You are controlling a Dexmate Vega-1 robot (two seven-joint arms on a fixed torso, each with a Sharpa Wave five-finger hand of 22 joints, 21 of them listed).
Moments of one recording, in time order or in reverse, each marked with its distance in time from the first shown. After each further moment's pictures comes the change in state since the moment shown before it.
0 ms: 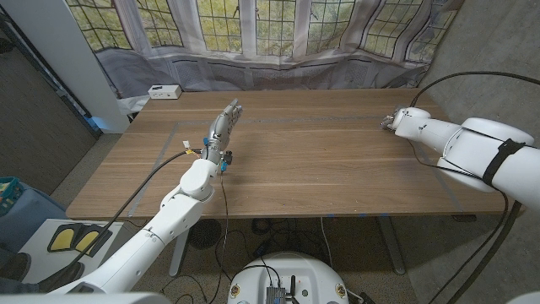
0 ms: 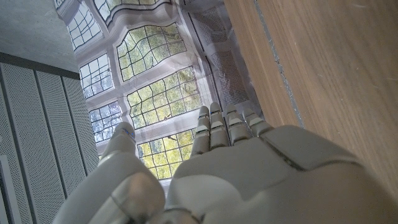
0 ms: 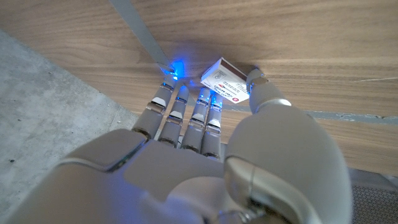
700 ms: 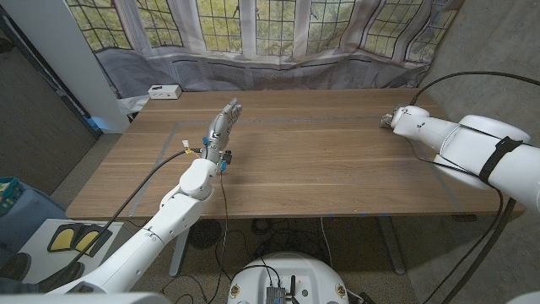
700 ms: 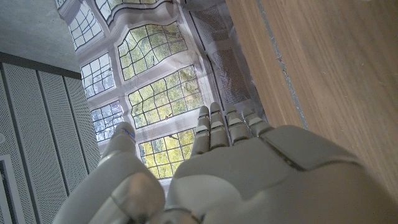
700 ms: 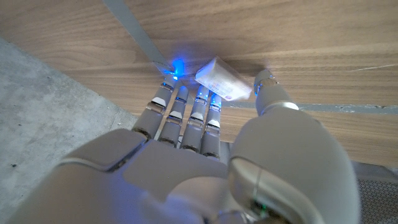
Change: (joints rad) left arm -0.001 0.002 -0.004 0.002 0.004 -0.007 -0.002; left_hand 0.000 0.000 0.000 0.000 0.000 0.000 0.000 0.000 0.000 0.000 0.000 0.000 0.000 0.000 0.000 0.000 0.000 0.009 -0.009 0.000 0.000; right arm 0.007 0.017 0.030 0.022 0.013 0.007 -0.008; right_hand -0.068 -0.024 -0.015 0.015 0.000 -0.010 0.010 0.000 0.000 -0.007 0.004 0.001 0.000 -0.010 0.010 0.000 0.003 -0.005 -0.005 0.000 0.000
